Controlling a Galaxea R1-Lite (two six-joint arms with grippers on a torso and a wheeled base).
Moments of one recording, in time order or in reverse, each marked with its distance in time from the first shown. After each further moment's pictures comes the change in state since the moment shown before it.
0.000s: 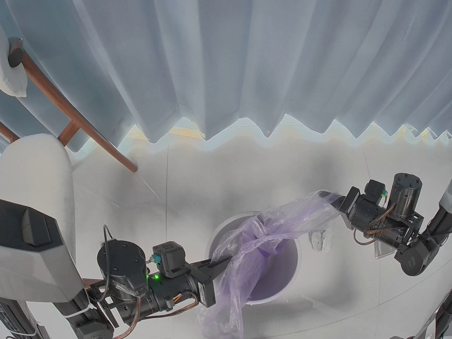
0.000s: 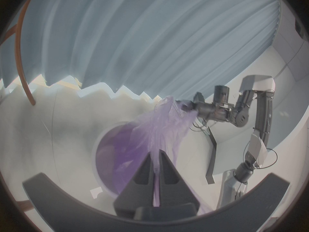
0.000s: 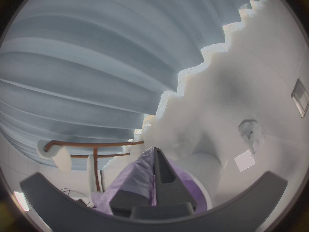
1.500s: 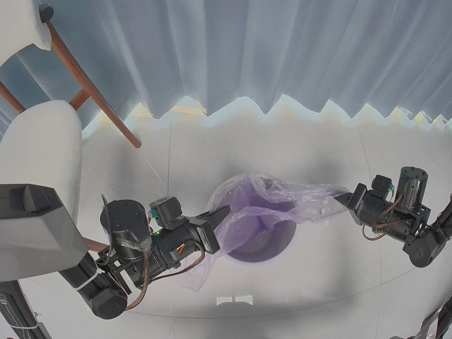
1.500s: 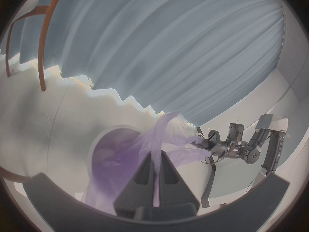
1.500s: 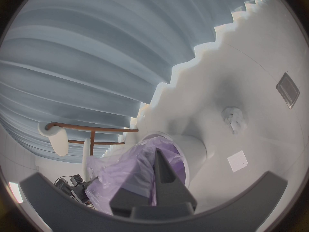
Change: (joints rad) left arm 0.115 0.033 -0.238 0.026 -0.005 -0.144; right arm -0.055 -0.066 -0.029 0.142 0.046 -0.080
